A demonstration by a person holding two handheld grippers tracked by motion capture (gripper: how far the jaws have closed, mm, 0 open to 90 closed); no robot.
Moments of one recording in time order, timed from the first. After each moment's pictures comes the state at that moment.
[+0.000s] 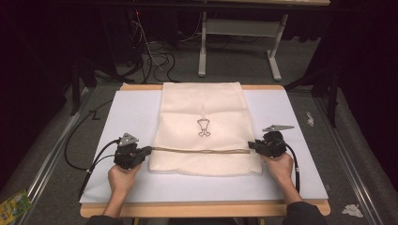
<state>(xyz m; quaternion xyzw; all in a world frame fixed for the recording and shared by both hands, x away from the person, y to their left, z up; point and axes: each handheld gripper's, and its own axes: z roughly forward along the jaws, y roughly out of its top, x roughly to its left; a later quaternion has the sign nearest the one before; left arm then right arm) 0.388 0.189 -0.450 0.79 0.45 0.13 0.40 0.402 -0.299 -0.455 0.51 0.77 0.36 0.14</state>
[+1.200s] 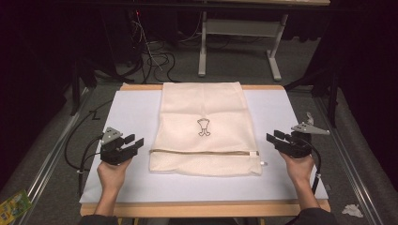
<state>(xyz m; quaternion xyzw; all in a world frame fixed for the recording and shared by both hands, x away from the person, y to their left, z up) 0.383 0.219 -0.418 0.73 0.46 0.20 0.46 0.367 -0.349 -0.414 0.51 0.70 0.44 0.22</state>
